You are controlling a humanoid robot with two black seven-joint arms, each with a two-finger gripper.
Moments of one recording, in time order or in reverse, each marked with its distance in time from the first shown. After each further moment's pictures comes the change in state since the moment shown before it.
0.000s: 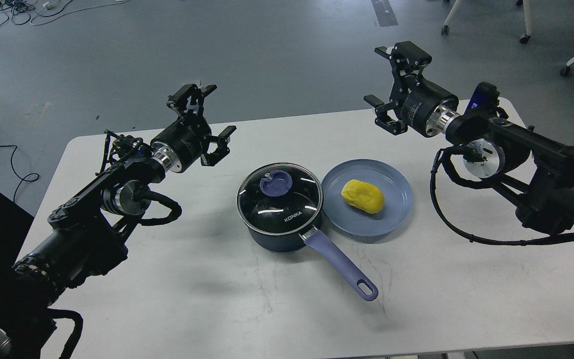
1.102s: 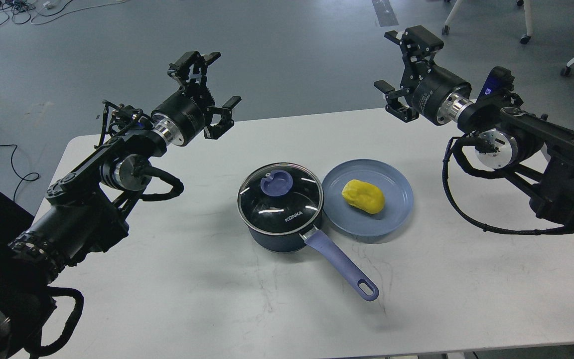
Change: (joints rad) left arm -0.097 -0.011 0.015 0.002 -0.008 -0.004 -0.008; right arm 0.040 -0.051 -0.033 0.005 -0.012 0.010 0.031
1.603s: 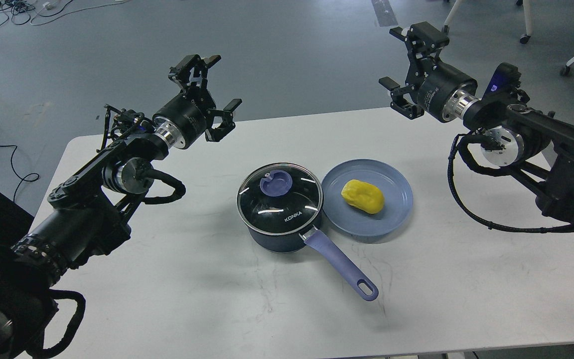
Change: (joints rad) left arm 0.013 0.000 -0.007 -0.001 -0.006 0.004 -0.006; right arm 0.001 -0.021 0.003 0.015 -0.001 0.000 0.000
